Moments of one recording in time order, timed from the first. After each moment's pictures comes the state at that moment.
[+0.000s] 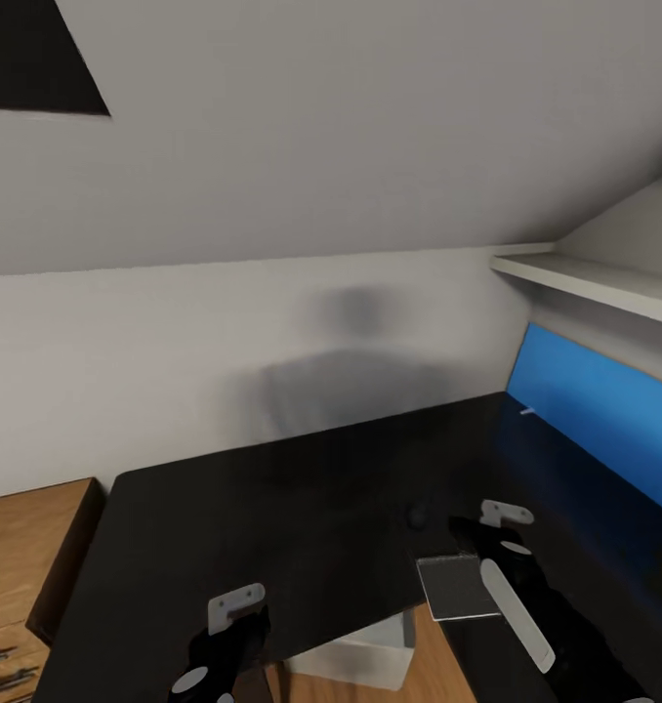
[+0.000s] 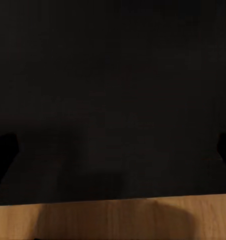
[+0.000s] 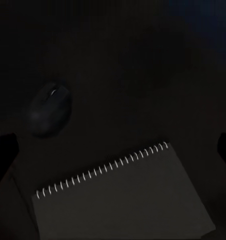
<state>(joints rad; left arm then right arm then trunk) -0.02 -0.12 -0.22 -1.37 0.35 0.40 0.47 -0.39 -0.18 0.25 -1.19 -0.54 0.46 -0.50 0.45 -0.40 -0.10</state>
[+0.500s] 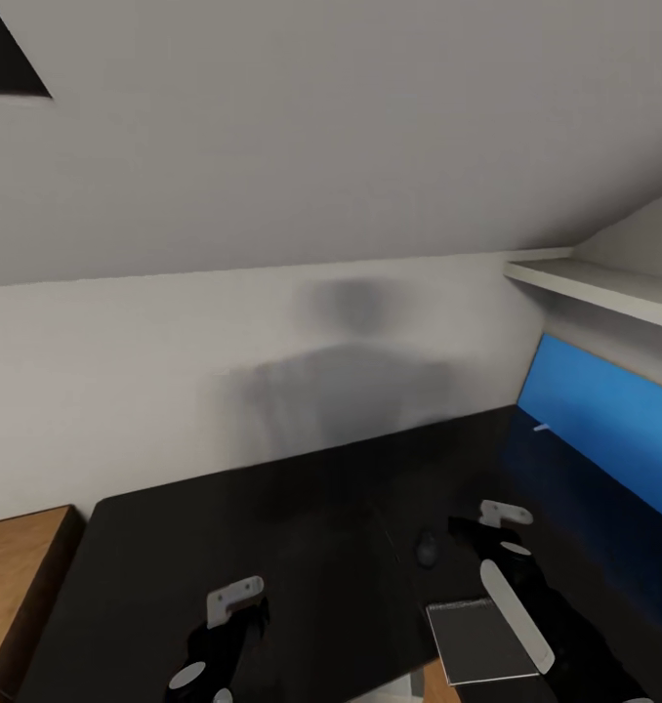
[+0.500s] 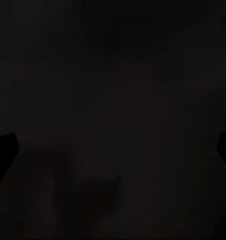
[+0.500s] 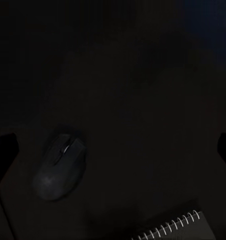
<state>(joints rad) -0.01 -0.11 -0.22 -1.41 0.35 0.40 0.47 -0.39 -0.18 0.25 -1.19 -0.54 0.46 -0.50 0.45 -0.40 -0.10</state>
